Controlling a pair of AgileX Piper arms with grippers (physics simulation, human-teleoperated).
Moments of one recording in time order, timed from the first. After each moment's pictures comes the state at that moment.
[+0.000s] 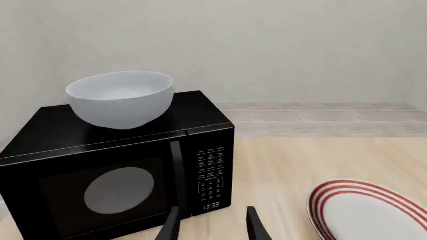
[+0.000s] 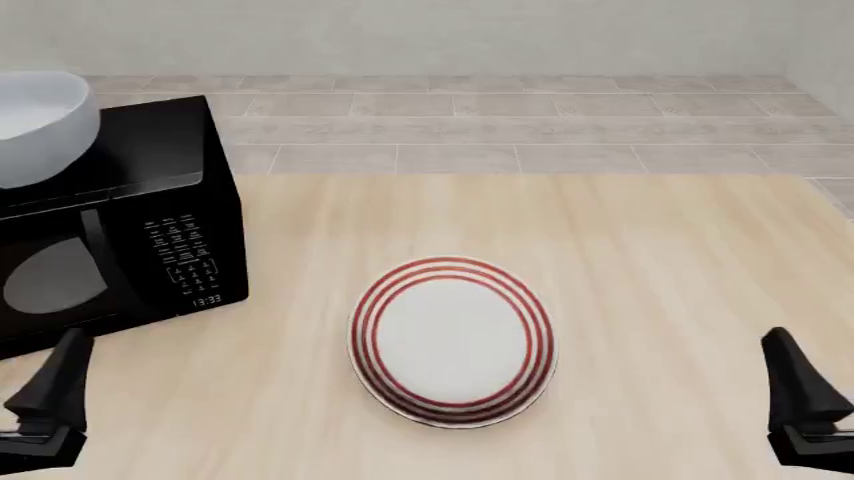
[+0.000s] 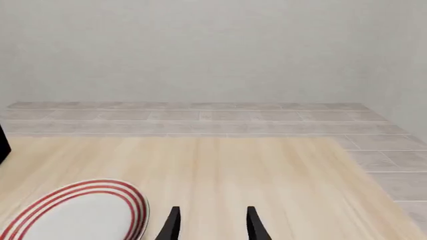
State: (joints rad) left arm 0.00 0.00 0.00 0.00 0.00; right arm -0.01 0.01 0.00 0.00 -0.01
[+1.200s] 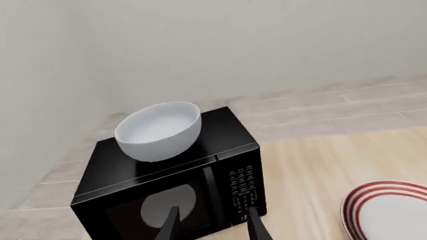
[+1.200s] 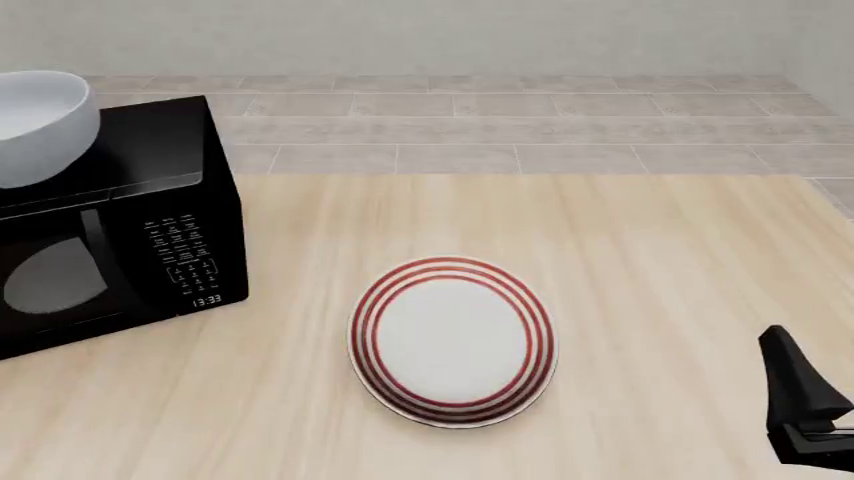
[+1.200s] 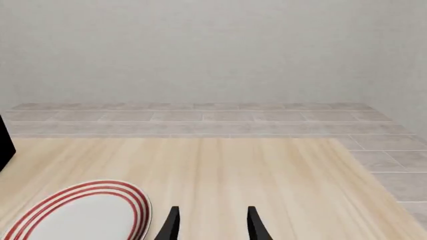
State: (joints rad) left arm 0.09 0.07 -0.37 0.34 0.18; right arm 0.00 0.02 0.00 -0.01 0.00
